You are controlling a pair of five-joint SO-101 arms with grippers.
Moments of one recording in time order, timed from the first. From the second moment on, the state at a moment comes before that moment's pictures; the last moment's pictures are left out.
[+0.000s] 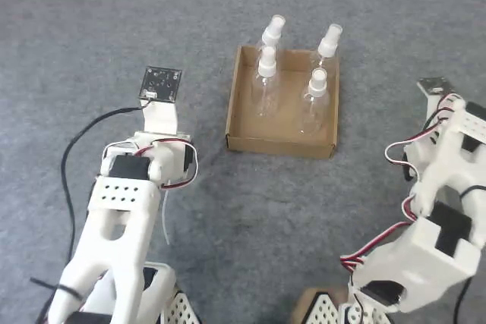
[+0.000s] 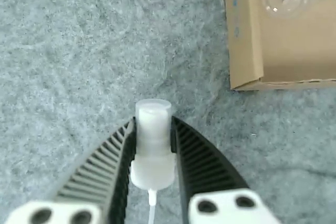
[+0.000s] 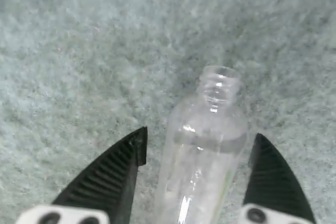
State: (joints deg) left arm -0.8 -35.3 56.7 50.9 3.1; right arm 26.9 11.1 10.8 75.2 33.6
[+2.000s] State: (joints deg) left arm -0.7 -35.3 59.7 46.6 3.2; right arm -30.7 -31.7 27.4 74.6 16.0
